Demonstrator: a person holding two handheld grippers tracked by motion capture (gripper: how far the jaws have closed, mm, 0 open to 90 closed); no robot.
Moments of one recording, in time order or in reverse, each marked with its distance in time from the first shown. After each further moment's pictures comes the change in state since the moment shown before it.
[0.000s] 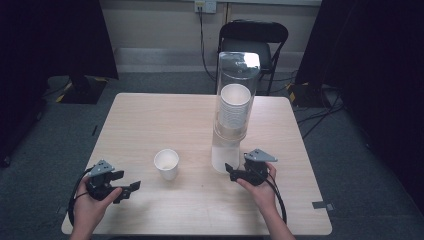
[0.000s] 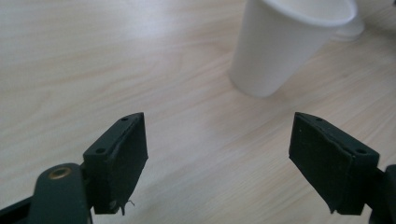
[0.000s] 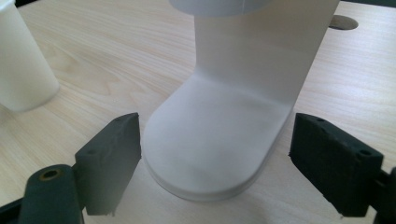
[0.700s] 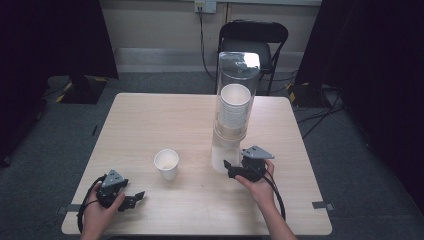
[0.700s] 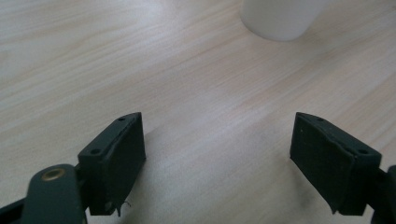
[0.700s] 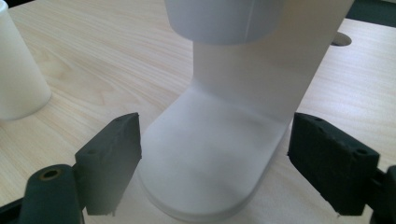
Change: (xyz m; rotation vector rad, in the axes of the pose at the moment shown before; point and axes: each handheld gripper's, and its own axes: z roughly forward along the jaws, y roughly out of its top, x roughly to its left) left arm 0.002 -0.030 0.030 0.045 0.016 0.116; right arm 0.003 0.010 0.005 -0.011 -0.026 -0.041
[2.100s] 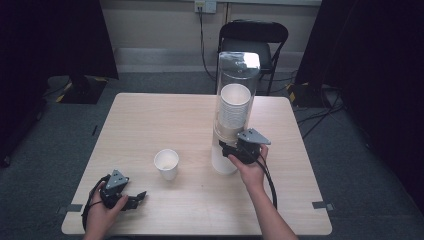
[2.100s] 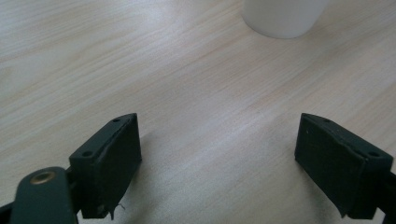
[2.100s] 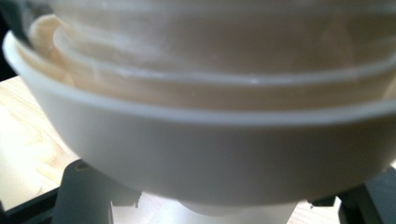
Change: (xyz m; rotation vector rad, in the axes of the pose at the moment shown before) left arm -0.004 0.002 0.005 0.015 0.031 0.049; right arm 0.002 0.049 0.016 -0.190 -0.035 -0.002
